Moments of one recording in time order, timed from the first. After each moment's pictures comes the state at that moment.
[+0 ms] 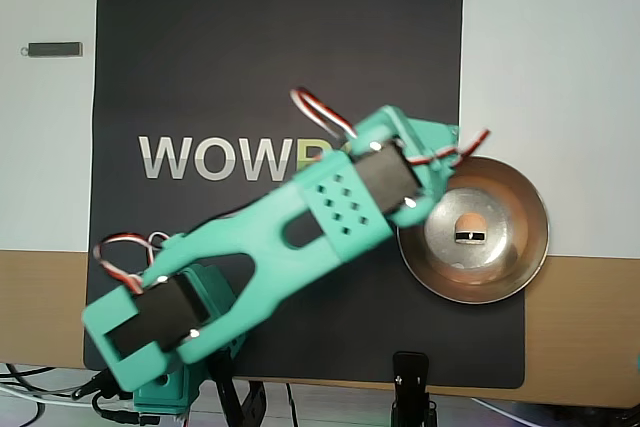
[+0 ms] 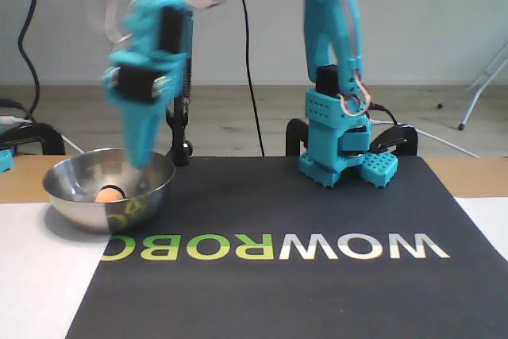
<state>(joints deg) 54.8 80.7 79.4 74.1 -49.7</state>
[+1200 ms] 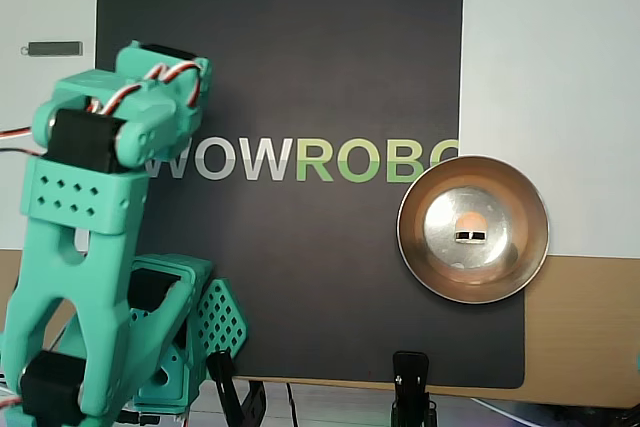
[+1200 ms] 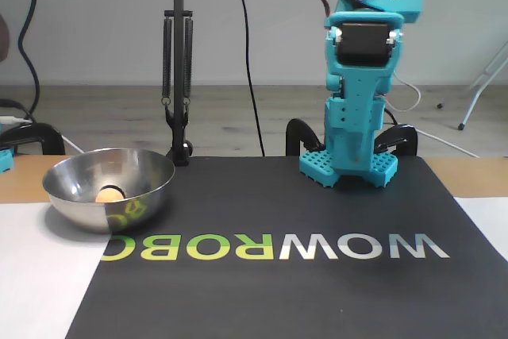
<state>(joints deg) 9.1 118.3 110.0 70.2 -0.2</state>
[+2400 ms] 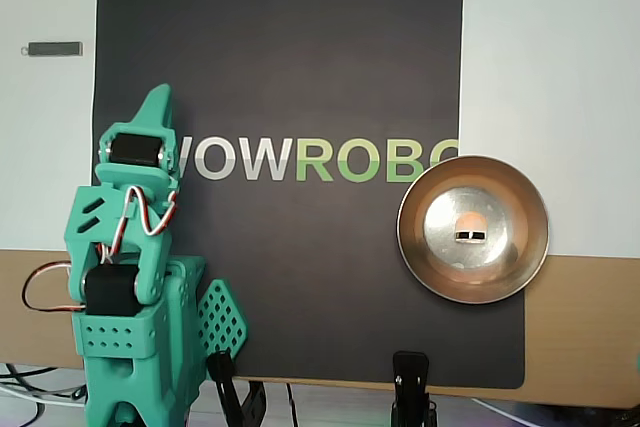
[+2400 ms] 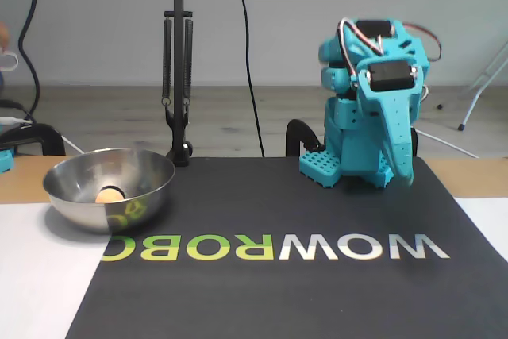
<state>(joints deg) -0.4 192.0 174.2 41.0 5.7</state>
